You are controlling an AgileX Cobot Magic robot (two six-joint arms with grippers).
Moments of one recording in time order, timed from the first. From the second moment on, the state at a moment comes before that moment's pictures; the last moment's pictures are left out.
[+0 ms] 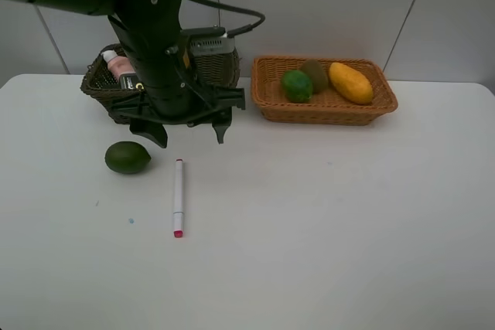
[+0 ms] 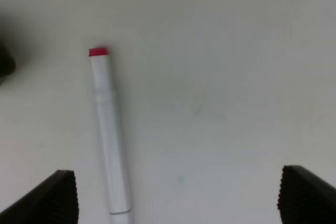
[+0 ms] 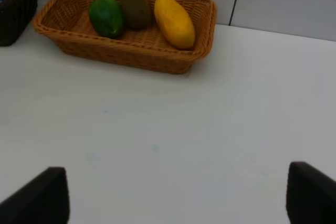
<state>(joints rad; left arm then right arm) -0.70 1.84 -1.25 0.12 0.76 -0.80 0.04 0.00 -0.52 0.01 1.06 -0.12</state>
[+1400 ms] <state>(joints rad) -0.66 2.04 -1.14 0.10 0.65 -0.92 0.04 0.00 -0.52 0.01 1.06 -0.12</state>
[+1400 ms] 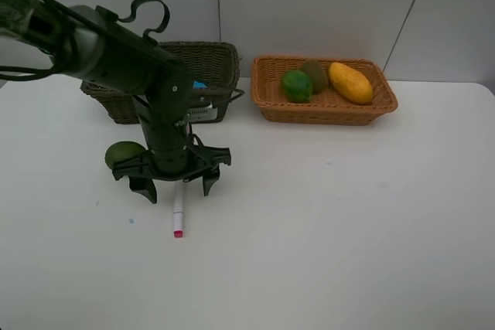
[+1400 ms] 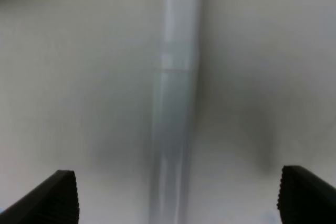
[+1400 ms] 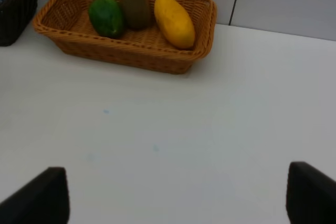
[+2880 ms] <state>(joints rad) -0.65 2.07 -1.14 0.05 0.66 -0.90 0.04 0.00 -0.52 0.01 1.06 -0.12</state>
